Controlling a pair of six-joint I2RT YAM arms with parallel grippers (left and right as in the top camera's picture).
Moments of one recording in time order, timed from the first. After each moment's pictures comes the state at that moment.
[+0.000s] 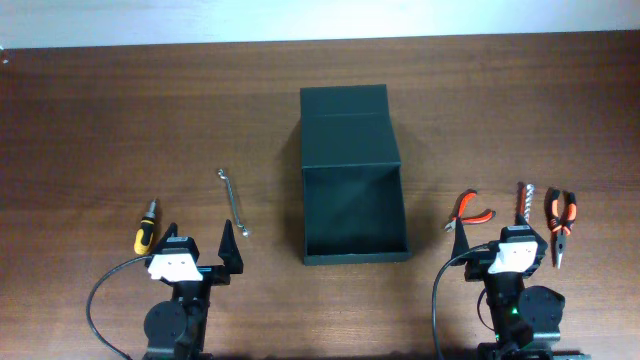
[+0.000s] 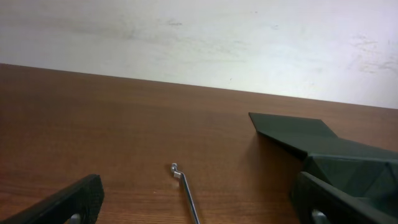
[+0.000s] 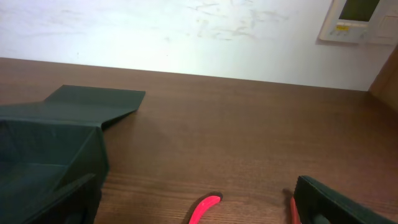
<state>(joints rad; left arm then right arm) -0.08 0.02 0.01 -0.07 -0.06 -0.15 -0.02 0.01 0.06 -0.19 -0.02 -0.09</state>
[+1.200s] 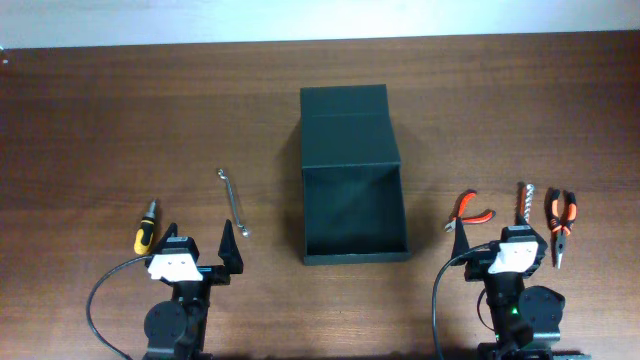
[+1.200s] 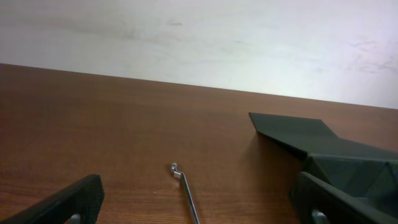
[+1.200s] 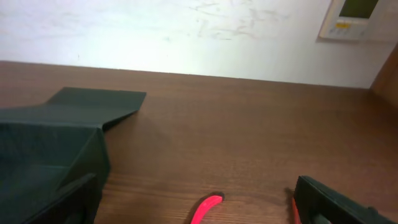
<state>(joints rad) -0.08 0.02 0.01 -0.07 -0.06 -0.16 -0.02 0.01 0.06 -0.19 -0.02 -0.06</state>
